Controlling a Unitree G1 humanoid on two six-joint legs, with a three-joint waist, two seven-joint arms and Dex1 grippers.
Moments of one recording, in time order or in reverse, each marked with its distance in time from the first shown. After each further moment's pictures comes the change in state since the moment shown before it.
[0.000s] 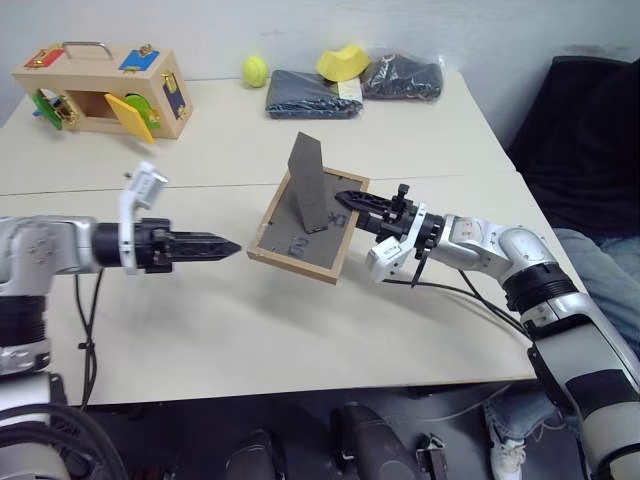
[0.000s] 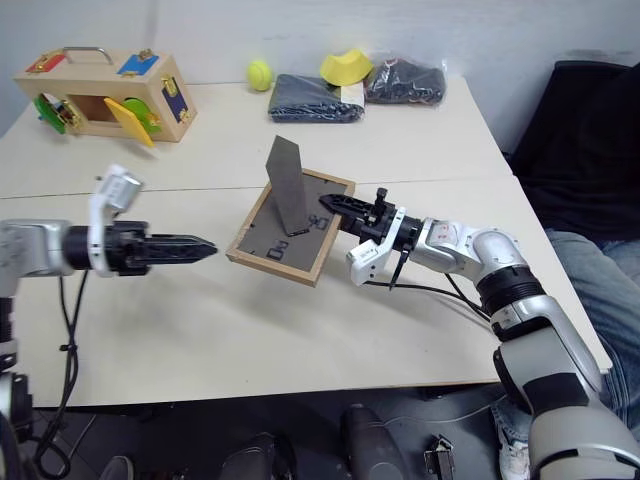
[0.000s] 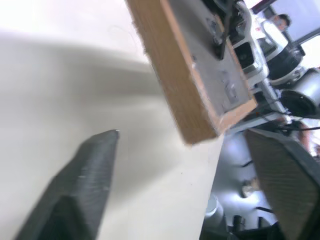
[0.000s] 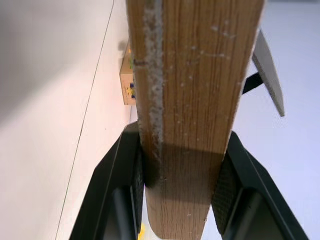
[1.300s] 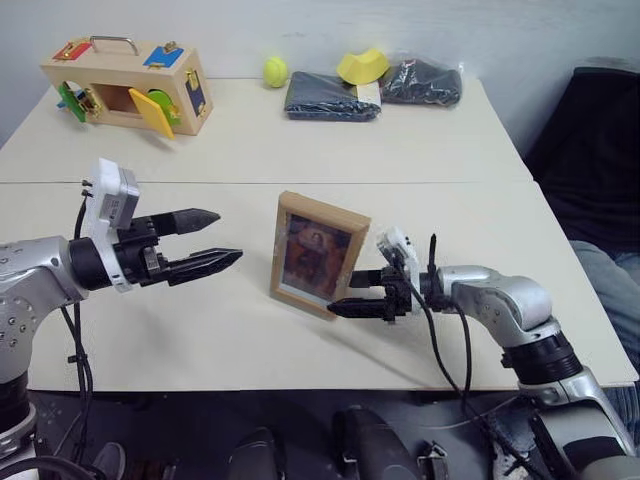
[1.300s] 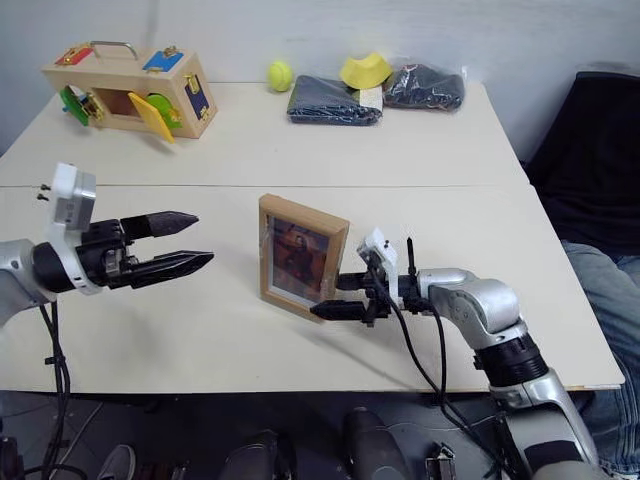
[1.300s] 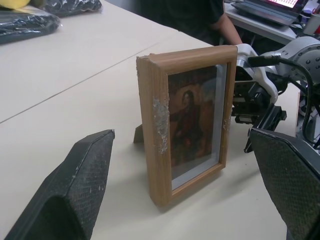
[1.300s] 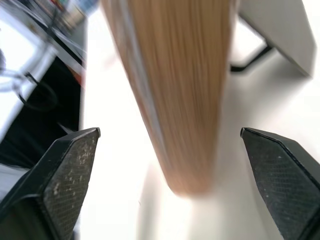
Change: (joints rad) left arm 0.324 -0.091 0.176 -0.428 -0.100 -0.417 0.215; right arm 0.426 0.027 -0.193 -0.750 1.526 1.825 1.173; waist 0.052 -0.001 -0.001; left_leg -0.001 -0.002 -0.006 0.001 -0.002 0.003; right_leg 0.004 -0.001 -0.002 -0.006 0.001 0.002
